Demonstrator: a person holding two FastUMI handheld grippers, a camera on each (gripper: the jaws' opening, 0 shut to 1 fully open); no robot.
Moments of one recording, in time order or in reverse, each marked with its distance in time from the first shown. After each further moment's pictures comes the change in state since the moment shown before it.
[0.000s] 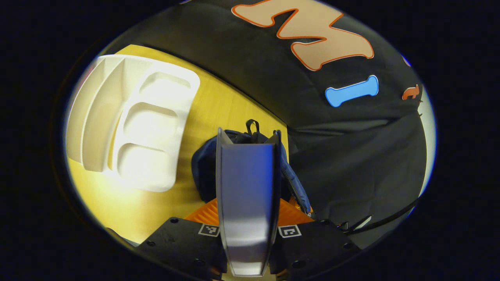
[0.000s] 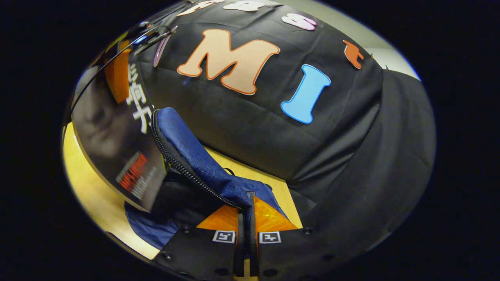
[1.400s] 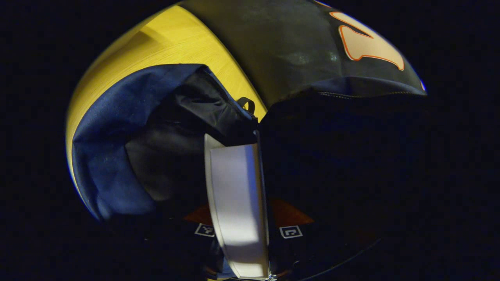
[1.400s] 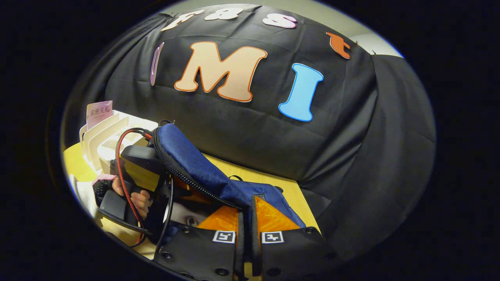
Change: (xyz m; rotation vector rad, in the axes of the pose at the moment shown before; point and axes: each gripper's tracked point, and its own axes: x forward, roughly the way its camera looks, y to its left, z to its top) left arm 0.222 0.004 -0.036 -0.205 -0.086 -0.244; right arm -0.010 0.001 0.000 0.097 -0.050 0.078
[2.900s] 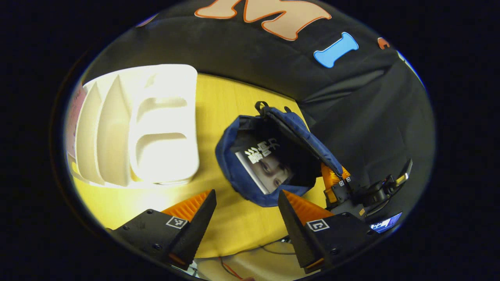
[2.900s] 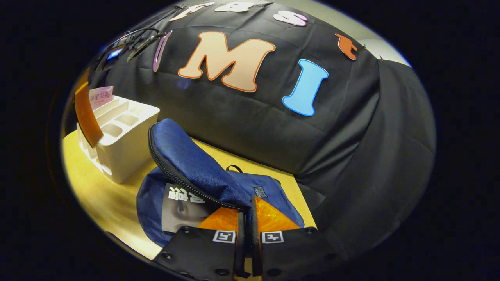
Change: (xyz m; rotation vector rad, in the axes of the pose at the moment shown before) left arm -0.268 -0.018 0.026 0.563 0.160 0.405; right arm -0.007 0.014 -0.020 -0.065 0.076 -0.069
